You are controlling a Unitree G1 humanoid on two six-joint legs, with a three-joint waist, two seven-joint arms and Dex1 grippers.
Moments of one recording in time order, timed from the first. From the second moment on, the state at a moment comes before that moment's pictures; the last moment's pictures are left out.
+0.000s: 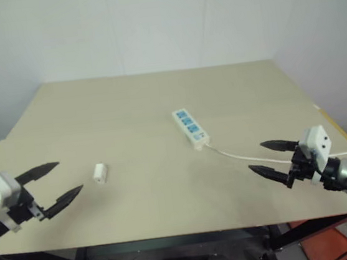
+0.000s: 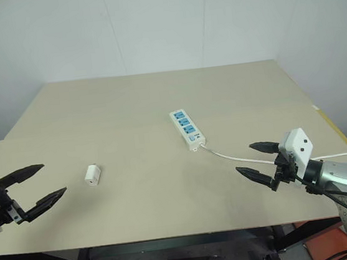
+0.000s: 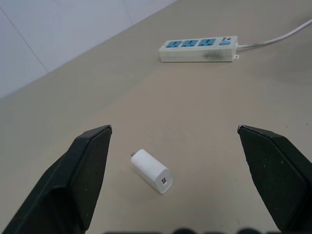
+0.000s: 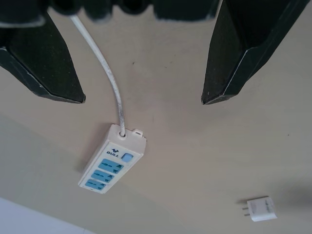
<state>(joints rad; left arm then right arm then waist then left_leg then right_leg) 0.17 0.82 0.65 -0.22 -0.56 0.17 -1.09 -0.07 -0.77 -0.29 -0.23 0.49 0.30 0.98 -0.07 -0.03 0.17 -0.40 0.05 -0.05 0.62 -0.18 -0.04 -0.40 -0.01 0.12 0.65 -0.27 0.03</state>
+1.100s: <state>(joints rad) 0.15 0.84 0.67 -0.25 -0.59 0.22 -1.09 -0.55 -0.25 0.03 0.19 0.08 0.25 0.36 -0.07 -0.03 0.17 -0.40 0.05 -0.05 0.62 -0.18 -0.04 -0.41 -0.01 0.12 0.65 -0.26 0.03</state>
